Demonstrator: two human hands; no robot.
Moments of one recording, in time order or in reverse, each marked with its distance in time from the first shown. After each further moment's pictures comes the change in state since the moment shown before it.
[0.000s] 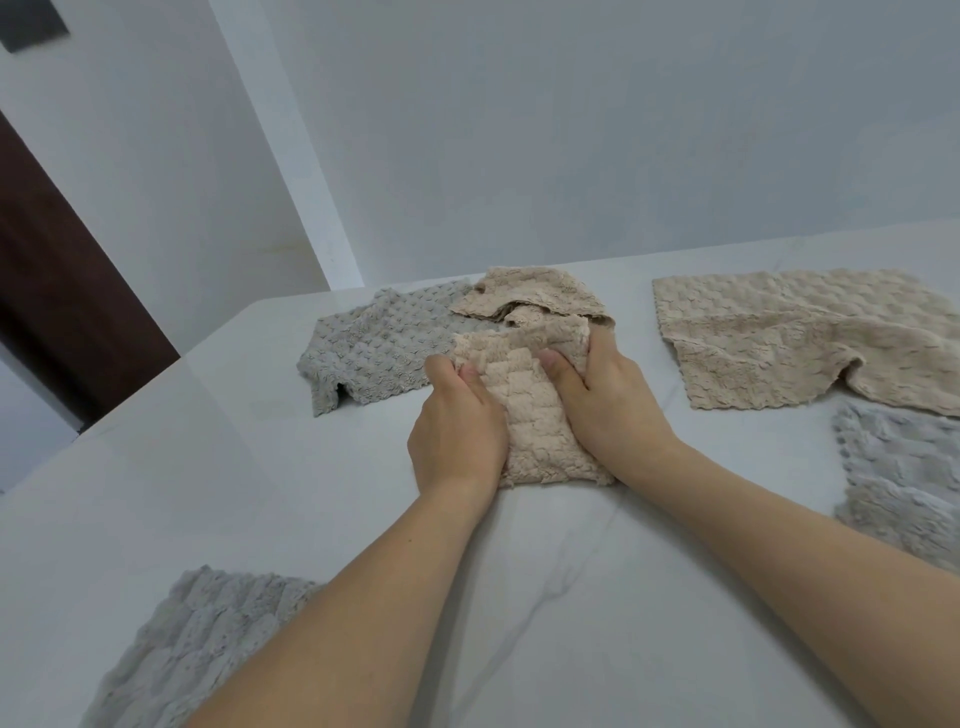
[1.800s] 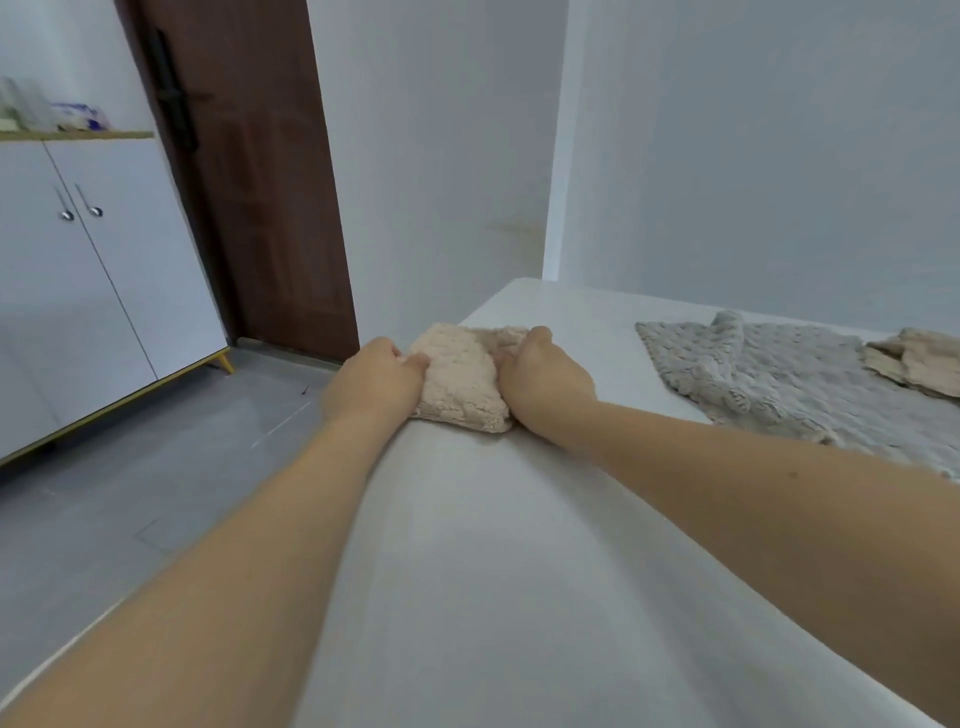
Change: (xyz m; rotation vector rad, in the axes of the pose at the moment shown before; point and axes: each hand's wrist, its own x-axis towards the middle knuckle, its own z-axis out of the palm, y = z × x) left_hand 0.239 -0.398 -0.217 0.115 0.074 -0.260; right_hand 0.075 -0.207 0.430 -0.425 -0.361 -0.073
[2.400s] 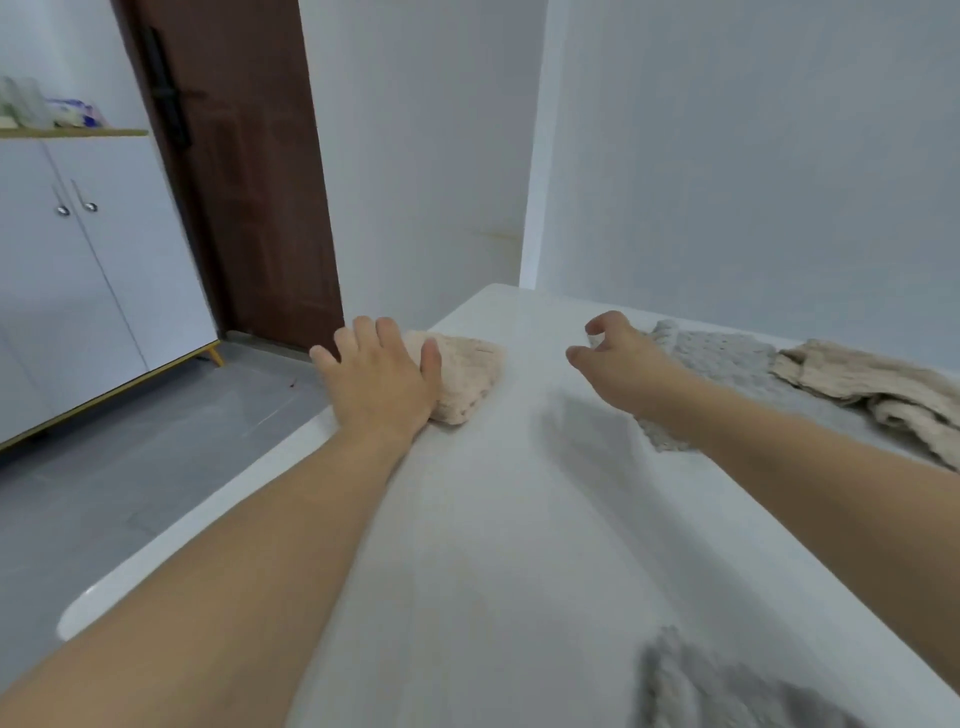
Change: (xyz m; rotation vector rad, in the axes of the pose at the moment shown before) left_hand -0.065 0.050 -0.008 0.552 0.356 0.194; right_hand -0.054 0.062 -0.122 0.110 -0.067 0.035
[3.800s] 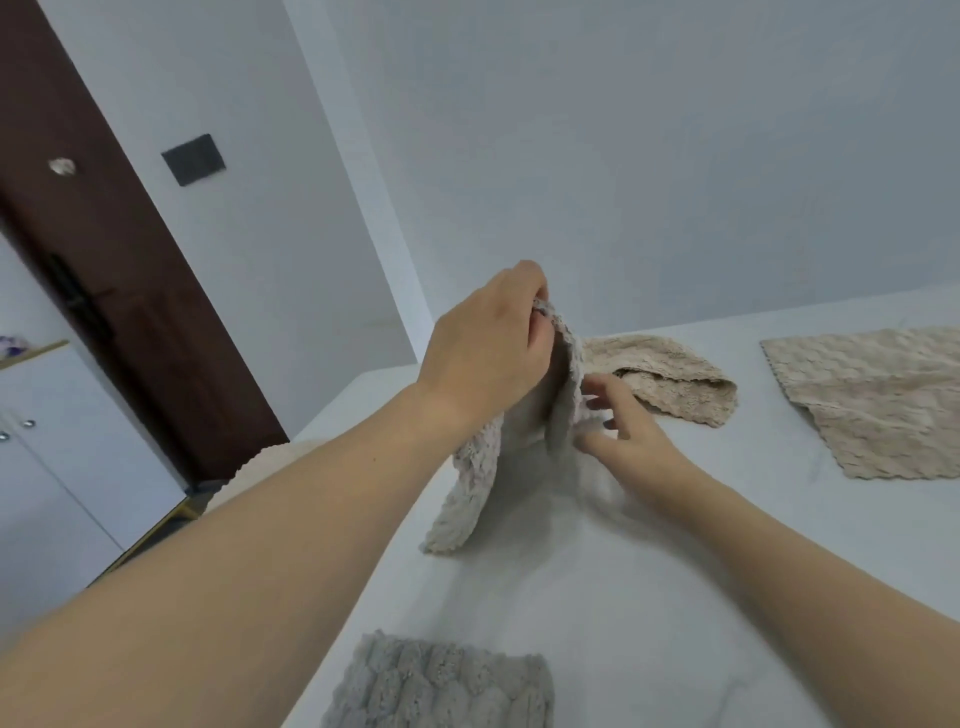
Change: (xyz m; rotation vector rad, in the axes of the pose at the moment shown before) left_hand -0.090 0.294 -0.212 -0.597 0.088 0.870; right_hand -0.111 0.217 -0.113 0.547 0.273 -0.226
